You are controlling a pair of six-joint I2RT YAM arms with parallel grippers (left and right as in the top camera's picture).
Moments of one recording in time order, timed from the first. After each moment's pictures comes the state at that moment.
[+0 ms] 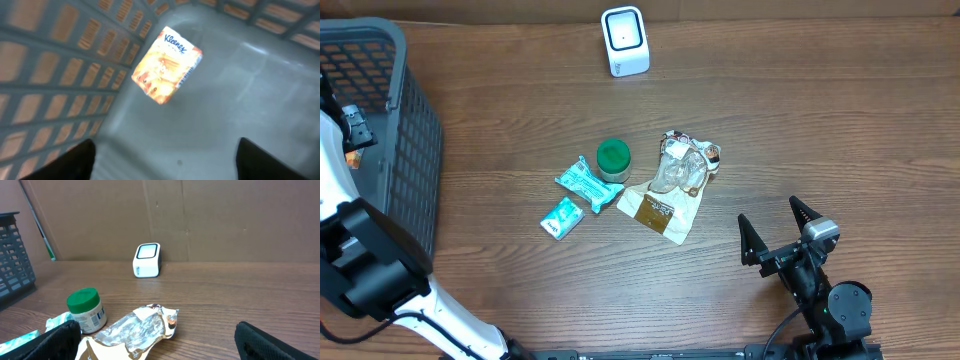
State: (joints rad) left arm 0.59 2.06 1.86 -0.90 -0.27 0.11; right arm 0.19 0.01 0.02 -0.02 -0.17 0.15
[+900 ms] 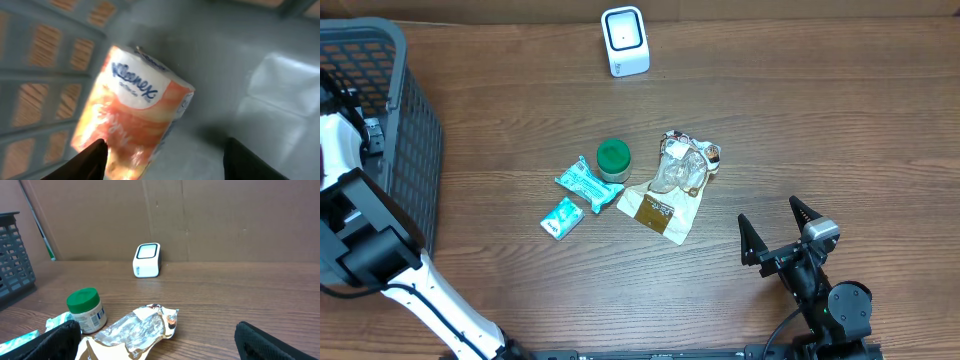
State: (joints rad) left arm 0.60 2.29 1.86 -0.67 -0.26 0.27; right arm 0.19 0.01 0.02 -0.02 -0.17 0.15
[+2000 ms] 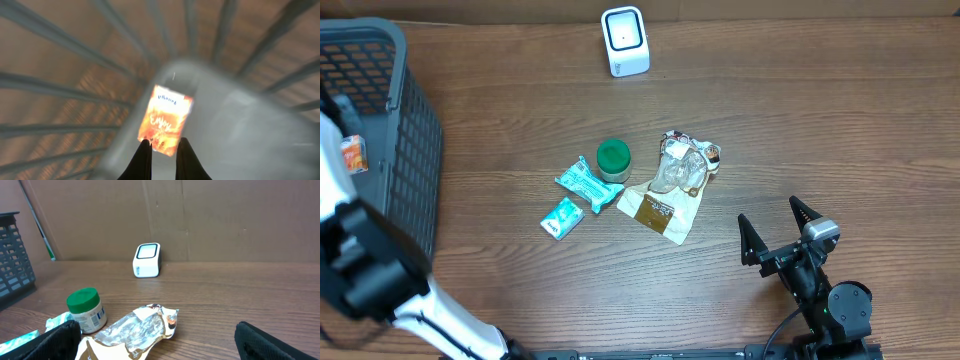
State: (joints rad) left arm 0.60 2.01 1.85 -0.74 -0.22 0.08; right arm 0.19 0.01 0.02 -0.02 -0.17 0.15
